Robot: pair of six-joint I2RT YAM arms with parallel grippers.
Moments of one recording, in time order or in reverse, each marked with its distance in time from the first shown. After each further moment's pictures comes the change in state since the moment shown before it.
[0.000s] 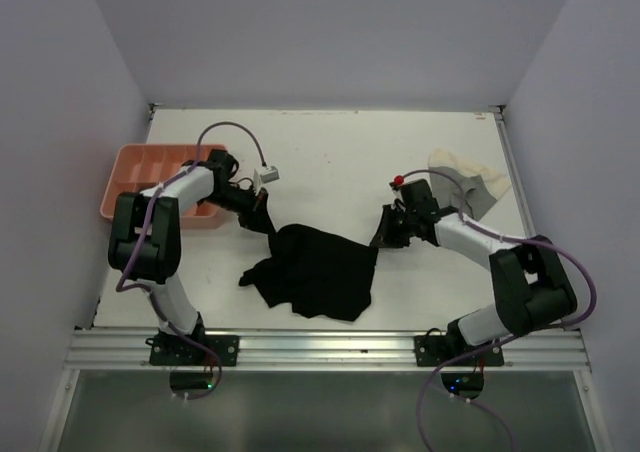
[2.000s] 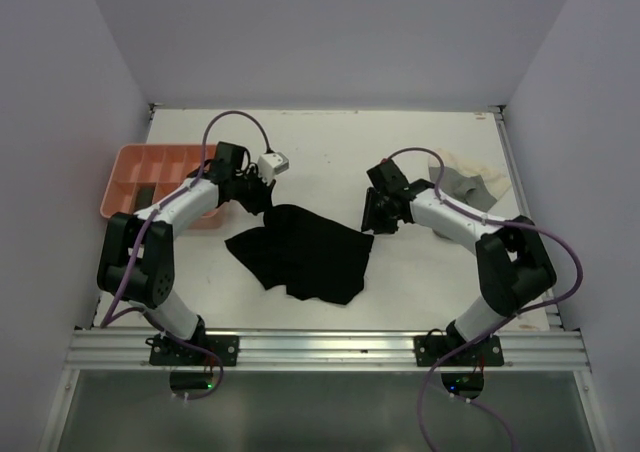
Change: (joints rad) left arm -0.109 -0.164 -0.093 0.450 -0.503 -0.269; right arm 0.152 0.127 0.321 -0.291 0.370 0.135
